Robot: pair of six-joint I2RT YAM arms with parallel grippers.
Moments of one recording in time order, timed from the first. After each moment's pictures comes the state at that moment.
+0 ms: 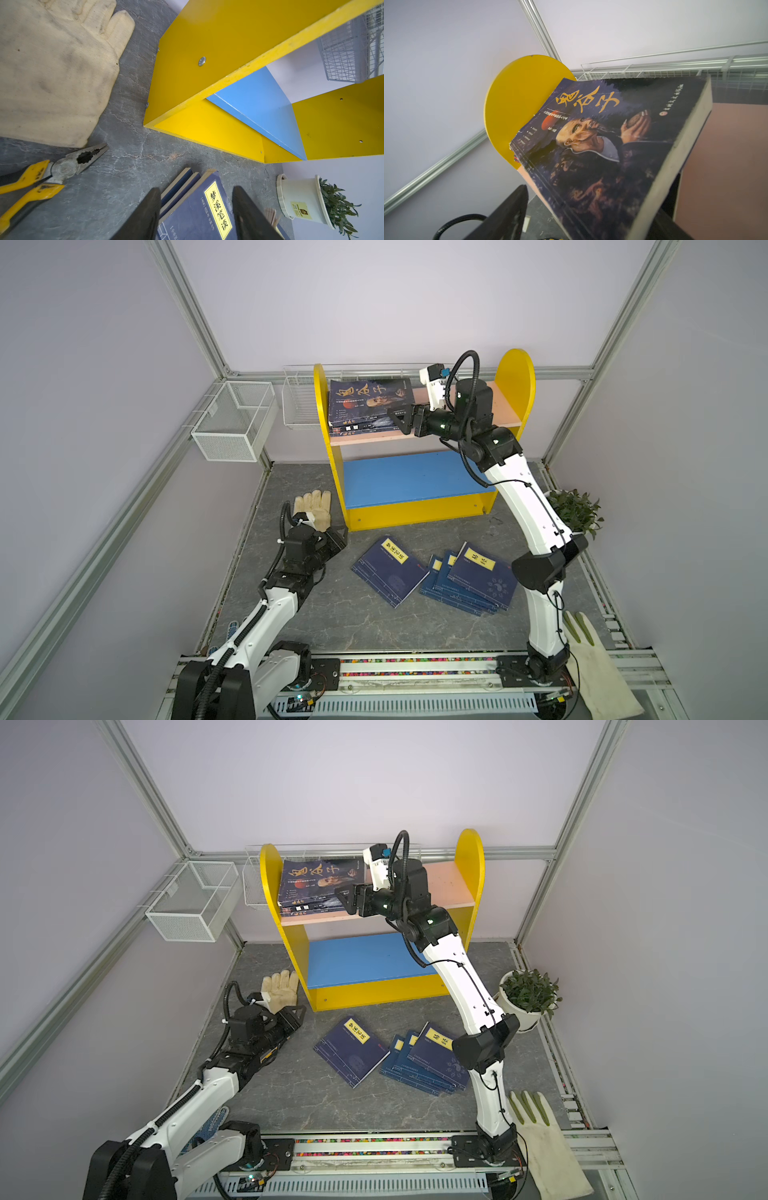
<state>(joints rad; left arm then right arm) -0.21 1.02 0.48 0.08 0.21 -0.81 0.58 2.09 2.56 -0.60 -0.32 0.33</state>
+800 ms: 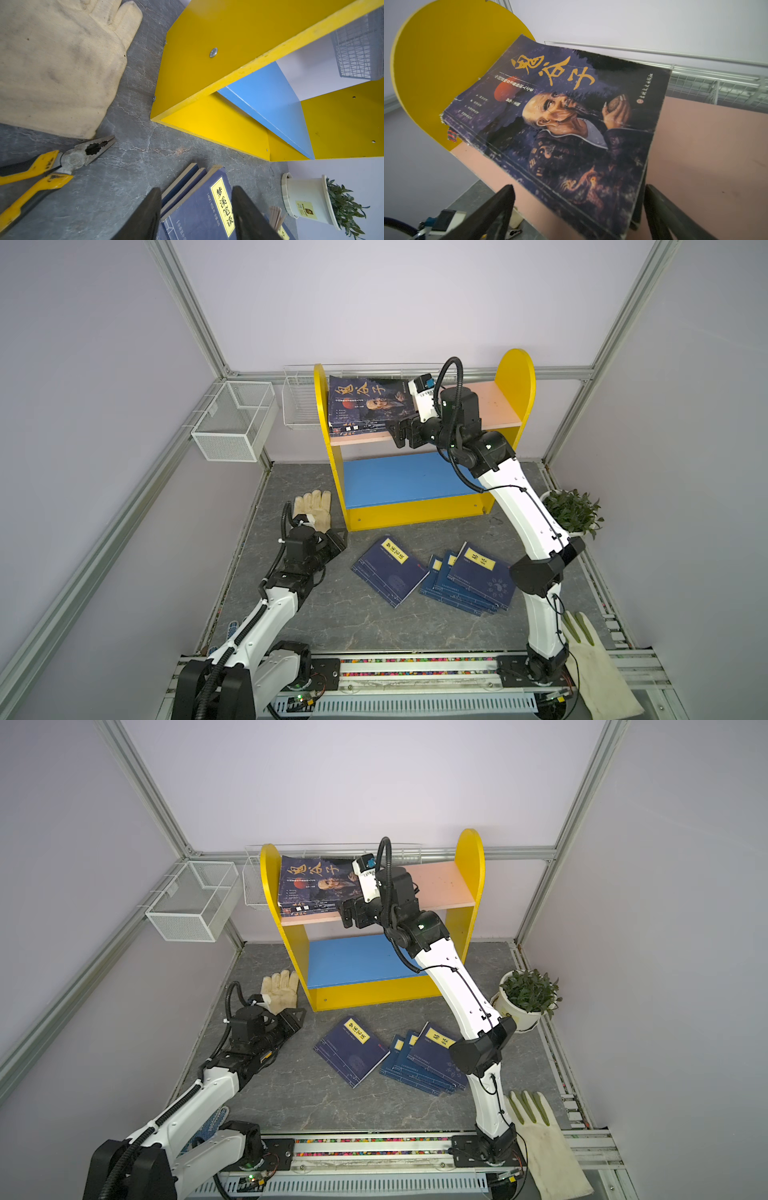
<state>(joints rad) -0.21 1.03 0.48 0.04 0.21 -0.81 0.61 2.08 2.54 -0.71 -0.12 0.13</state>
